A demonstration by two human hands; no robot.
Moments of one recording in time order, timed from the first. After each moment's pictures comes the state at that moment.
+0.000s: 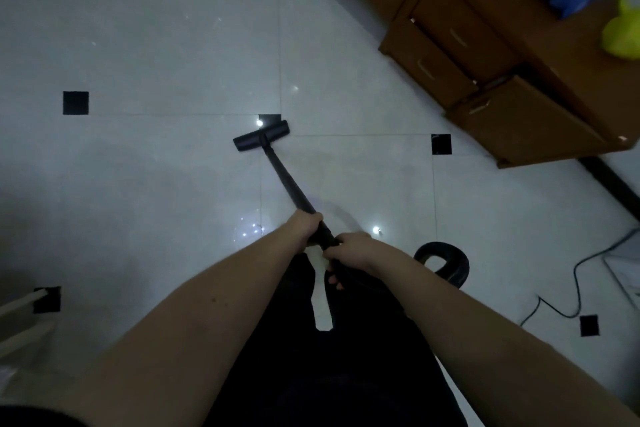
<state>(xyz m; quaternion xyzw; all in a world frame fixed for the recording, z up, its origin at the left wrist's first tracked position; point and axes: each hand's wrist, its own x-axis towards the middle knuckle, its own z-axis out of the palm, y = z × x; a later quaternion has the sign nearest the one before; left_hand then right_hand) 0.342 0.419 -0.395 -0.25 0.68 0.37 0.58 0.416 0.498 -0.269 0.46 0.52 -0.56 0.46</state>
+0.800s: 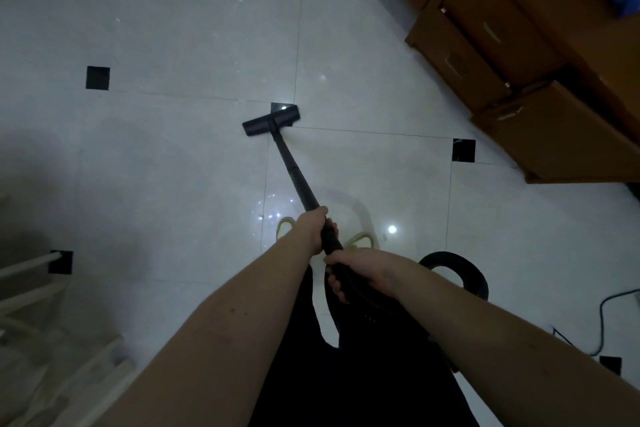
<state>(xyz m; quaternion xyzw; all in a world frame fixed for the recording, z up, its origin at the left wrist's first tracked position) 0.368 0.484 -0.411 -0.48 0.51 0.50 0.51 0.450 0.565 -0.306 0.49 0.27 -0.66 0.51</state>
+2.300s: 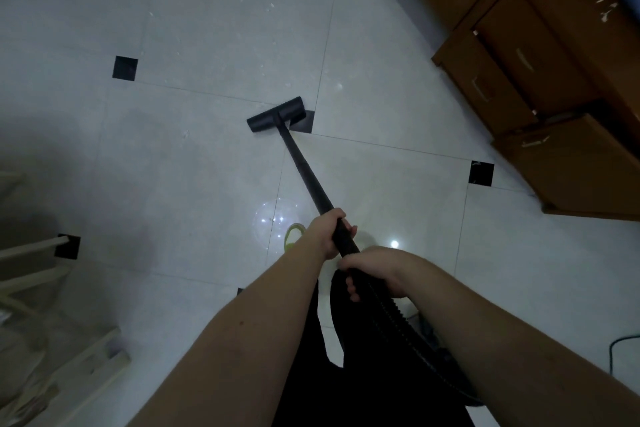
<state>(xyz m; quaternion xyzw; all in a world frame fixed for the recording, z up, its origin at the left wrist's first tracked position) 0.353 0.469 -0.417 -0.48 0.44 0.59 0.48 0.408 0.556 -0.300 0.47 0.42 -0.57 0.54</state>
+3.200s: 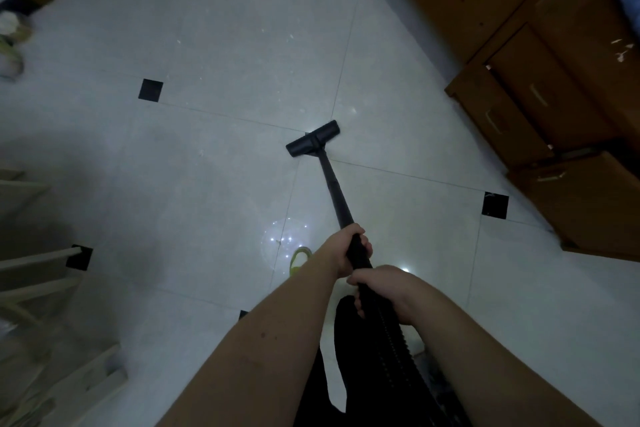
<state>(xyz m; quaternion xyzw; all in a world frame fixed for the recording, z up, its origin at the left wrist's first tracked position) 0.337 0.494 -0.412 -0.46 0.39 0.62 0.50 0.392 0.572 -0.291 0.49 0.41 -0.61 0.47</state>
